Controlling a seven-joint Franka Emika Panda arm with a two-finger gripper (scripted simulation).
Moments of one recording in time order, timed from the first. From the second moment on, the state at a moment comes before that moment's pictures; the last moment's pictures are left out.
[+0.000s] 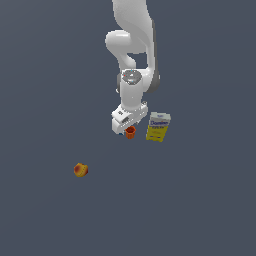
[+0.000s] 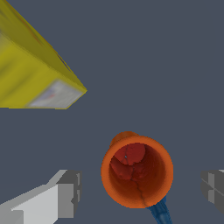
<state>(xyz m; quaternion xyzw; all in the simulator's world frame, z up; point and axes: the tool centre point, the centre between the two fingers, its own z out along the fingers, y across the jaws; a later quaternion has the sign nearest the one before) -0.119 0.013 0.081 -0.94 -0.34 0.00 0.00</state>
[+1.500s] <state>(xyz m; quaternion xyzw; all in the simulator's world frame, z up) -0.121 0.015 0.047 -0.94 -0.34 0.00 0.00</state>
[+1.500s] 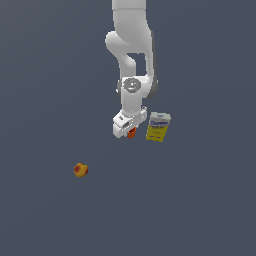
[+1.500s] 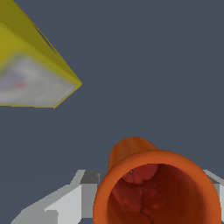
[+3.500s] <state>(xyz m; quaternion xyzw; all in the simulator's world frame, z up) -0.142 0.146 0.327 -0.94 -0.35 0.00 0.00</state>
